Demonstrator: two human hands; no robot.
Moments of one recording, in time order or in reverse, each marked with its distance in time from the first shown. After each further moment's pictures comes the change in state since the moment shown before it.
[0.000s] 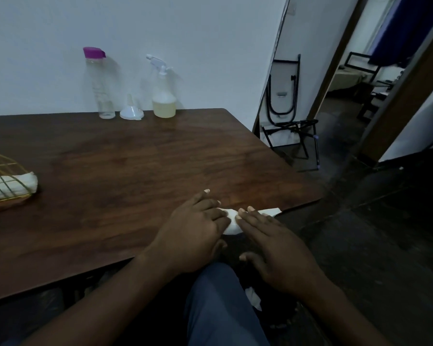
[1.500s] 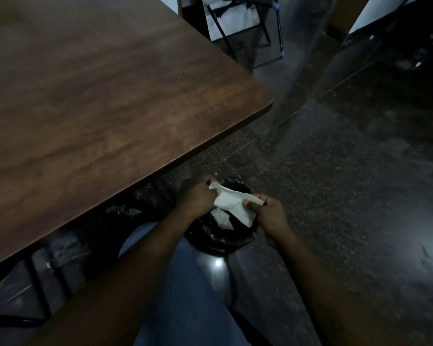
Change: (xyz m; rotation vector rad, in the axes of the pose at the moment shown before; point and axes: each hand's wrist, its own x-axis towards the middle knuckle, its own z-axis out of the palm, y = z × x) left_hand 0.116 0.100 0.272 -1.012 -0.483 -0.799; right_hand -0.113 0.177 0.210 1.278 0.354 1.323
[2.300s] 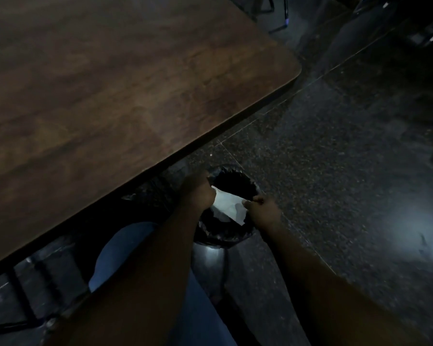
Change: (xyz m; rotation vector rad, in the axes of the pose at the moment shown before) left_hand 0.085 -0.056 0.071 0.207 -0.096 -0.186; right_hand 0.080 0.074 -0.001 -0.485 0.227 0.215
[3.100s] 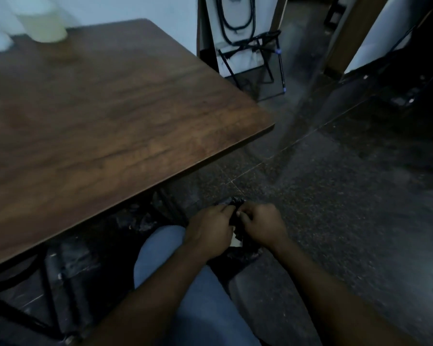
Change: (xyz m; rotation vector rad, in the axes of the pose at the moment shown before) left_hand -0.181 0.009 -0.058 0.403 0.285 0.596; right_hand -0.142 -0.081 -0.059 -0.528 -0.001 -0.925
